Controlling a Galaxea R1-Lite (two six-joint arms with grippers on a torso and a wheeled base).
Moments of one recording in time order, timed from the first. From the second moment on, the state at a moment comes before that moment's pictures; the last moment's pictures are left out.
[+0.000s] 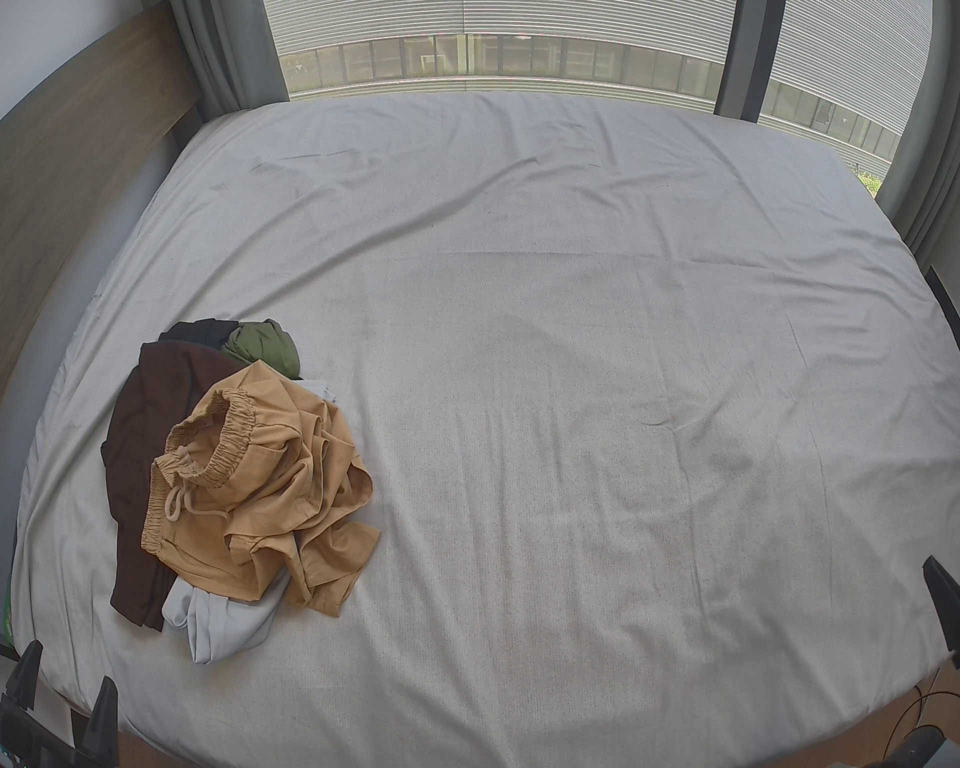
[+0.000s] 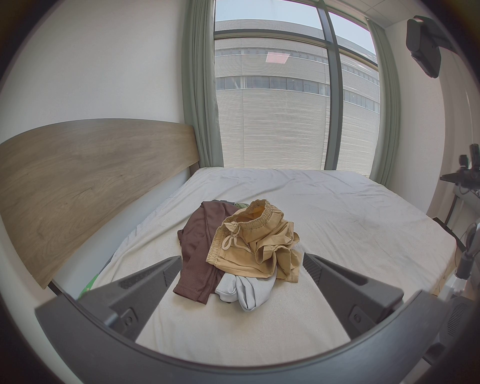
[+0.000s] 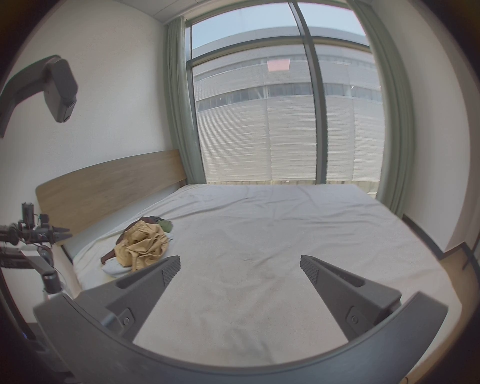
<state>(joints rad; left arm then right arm) 0.00 0.02 -0.02 0.00 0.03 0.00 0.16 0.44 -0.21 -0.29 0.15 -0.02</state>
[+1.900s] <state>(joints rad) 0.00 0.02 -0.02 0.00 0.03 0.00 0.60 1.71 -0.67 -0.95 0.17 0.40</state>
